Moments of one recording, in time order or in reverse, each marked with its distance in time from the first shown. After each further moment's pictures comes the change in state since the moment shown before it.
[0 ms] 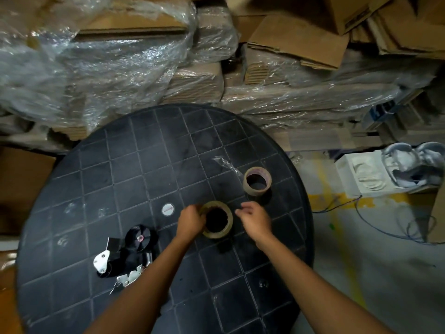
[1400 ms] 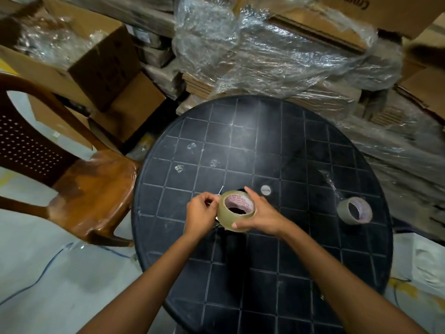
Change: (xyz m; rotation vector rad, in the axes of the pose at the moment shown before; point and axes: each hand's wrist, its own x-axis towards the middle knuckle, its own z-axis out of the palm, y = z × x) left_hand -0.144 -0.177 -0.140 -0.671 0.501 -0.208; right_hand -0.129 -0.085 0.192 -0.681 -0.723 -0.353
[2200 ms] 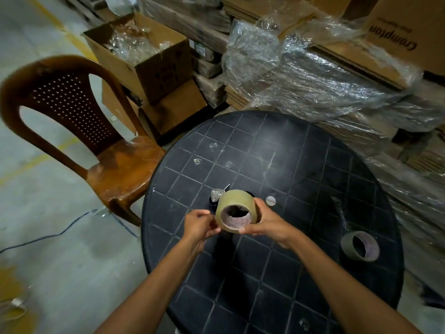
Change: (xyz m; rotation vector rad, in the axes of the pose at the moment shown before) left_hand -0.078 0.011 0.030 -0.722 0.247 -0.549; right_hand -0.033 0.015 -0.036 0.120 -0.299 -0.167
